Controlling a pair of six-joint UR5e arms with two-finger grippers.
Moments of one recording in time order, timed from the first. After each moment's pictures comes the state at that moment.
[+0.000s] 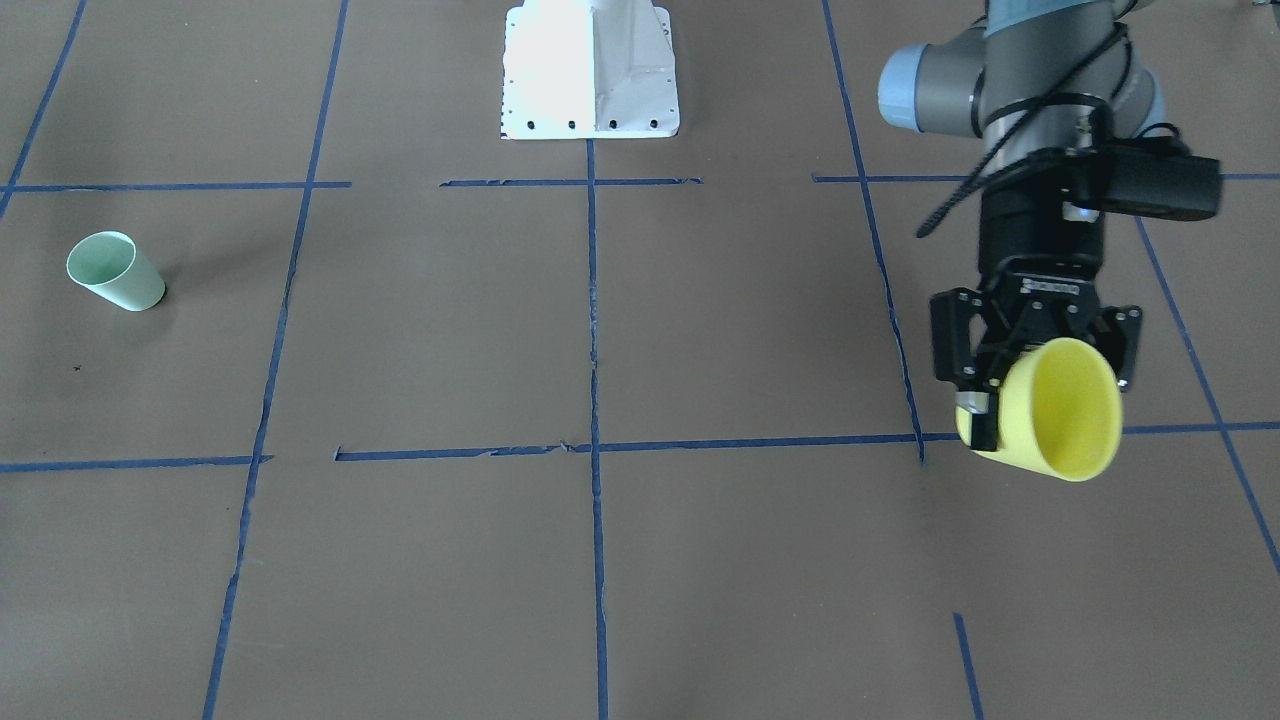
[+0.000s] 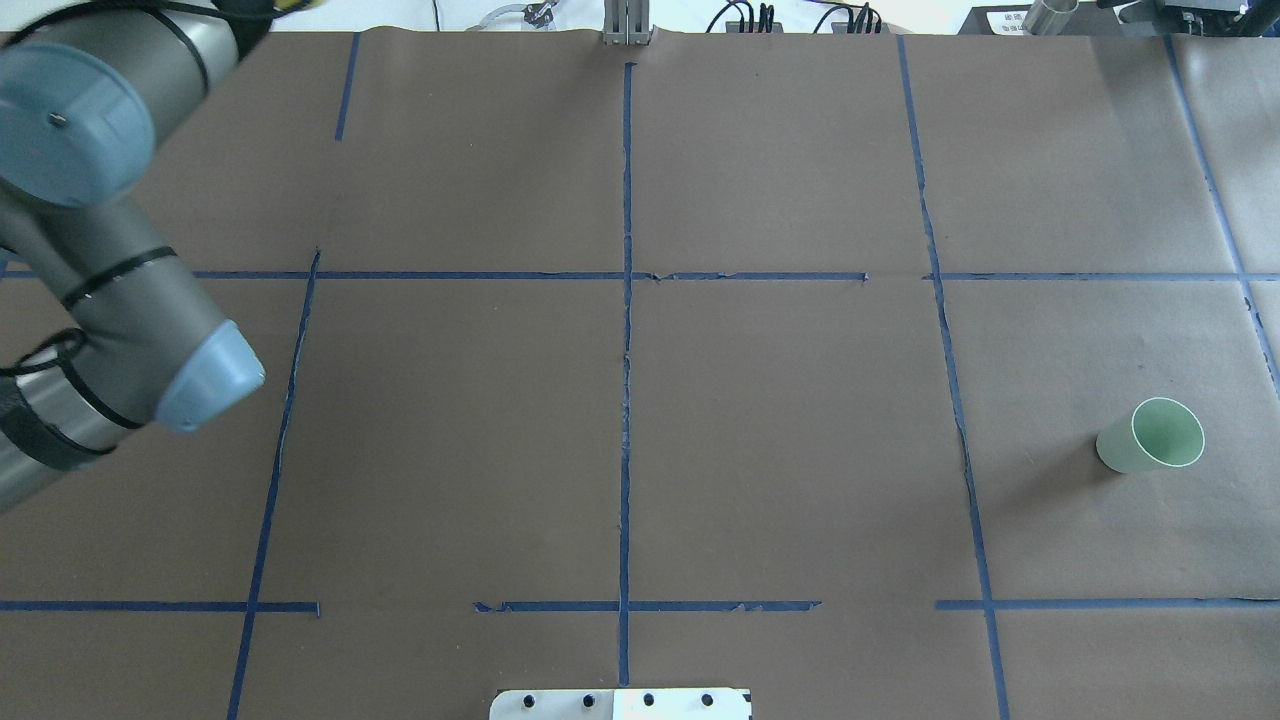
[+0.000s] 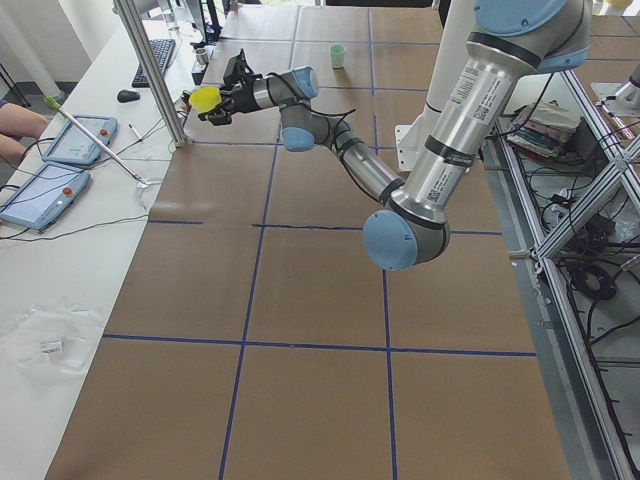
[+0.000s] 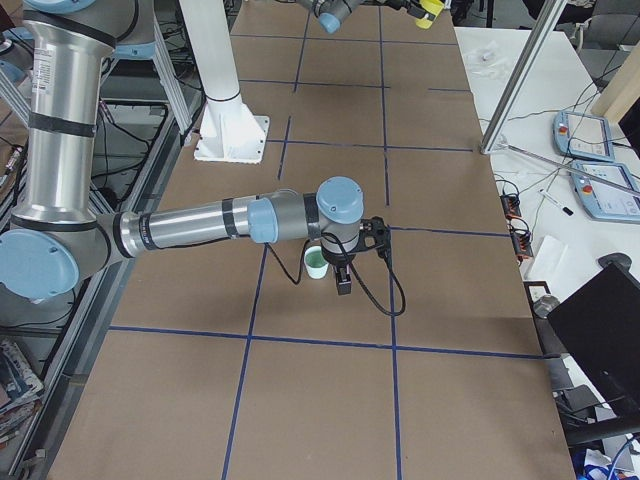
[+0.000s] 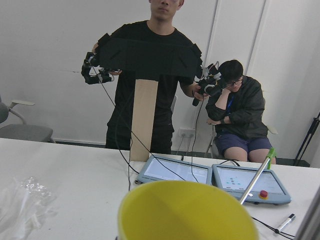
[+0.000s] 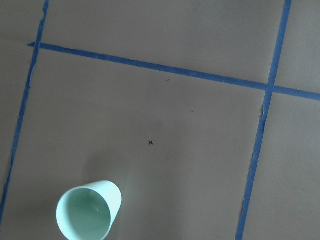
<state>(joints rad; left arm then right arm) -0.79 -2.08 -1.75 -2.32 -1.10 -0.99 1.48 -1.71 1.94 -1.60 2.44 0.03</state>
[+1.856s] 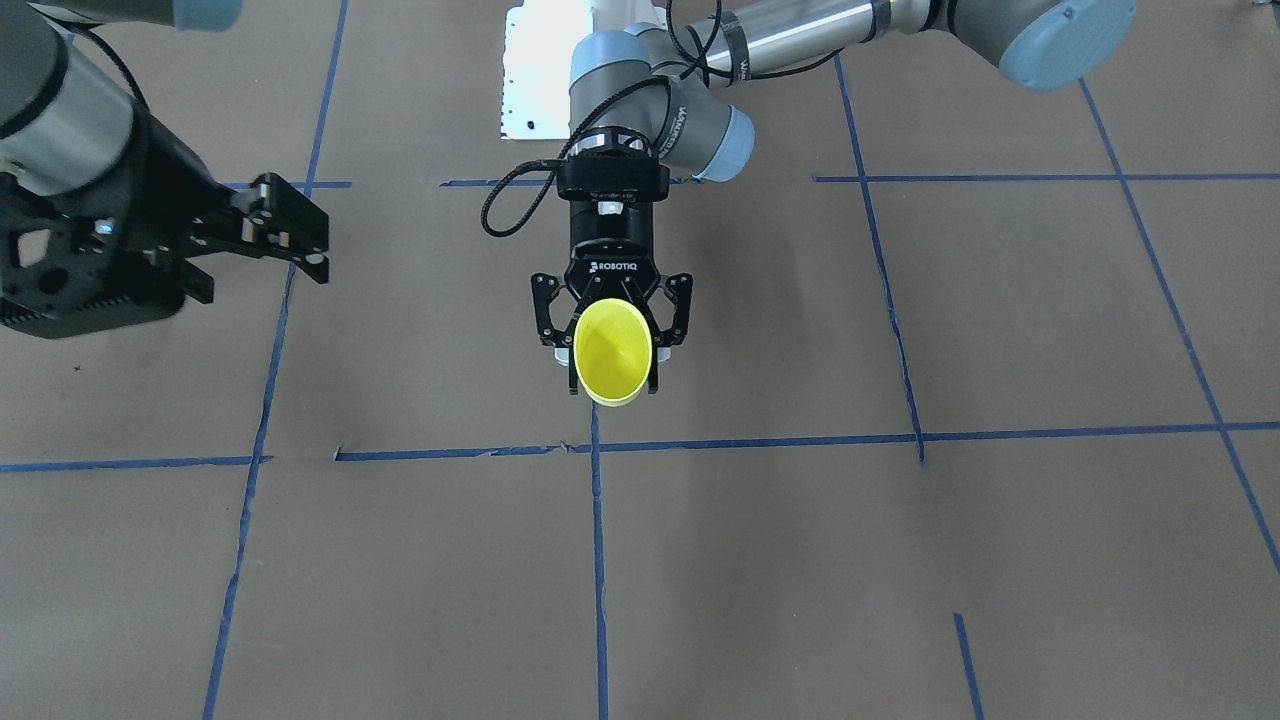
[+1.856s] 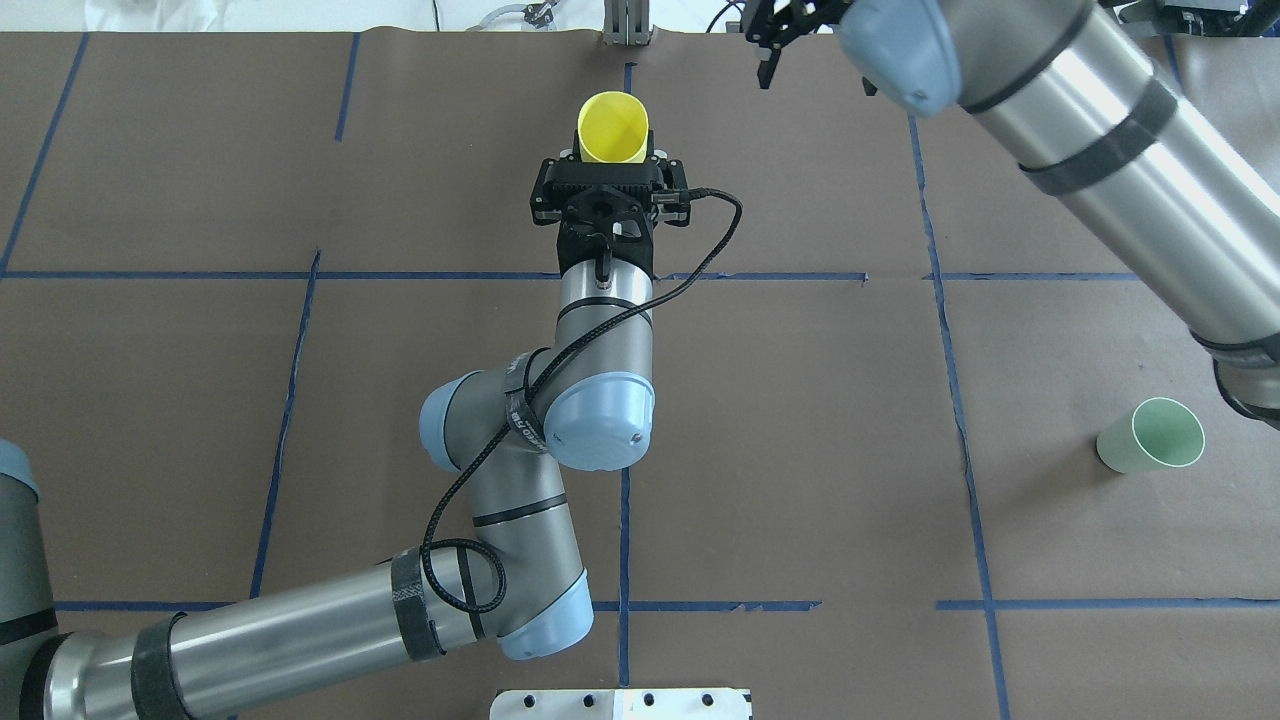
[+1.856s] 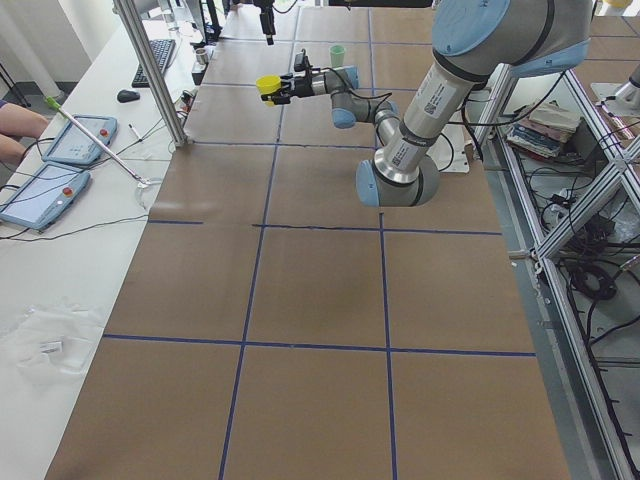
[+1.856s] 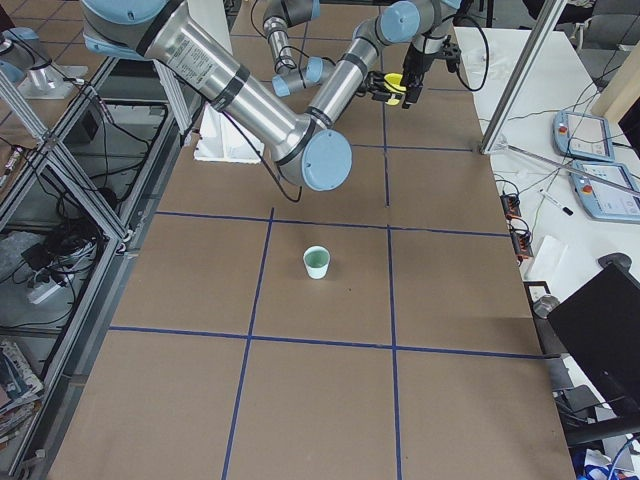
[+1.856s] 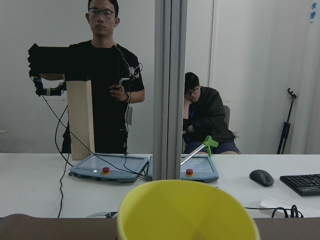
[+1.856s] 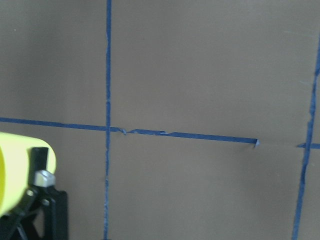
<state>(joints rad) -0.37 -2.44 -1.35 -2.25 -0.53 -1.03 1.02 -0.54 1.49 -2.10 2.39 0.62</state>
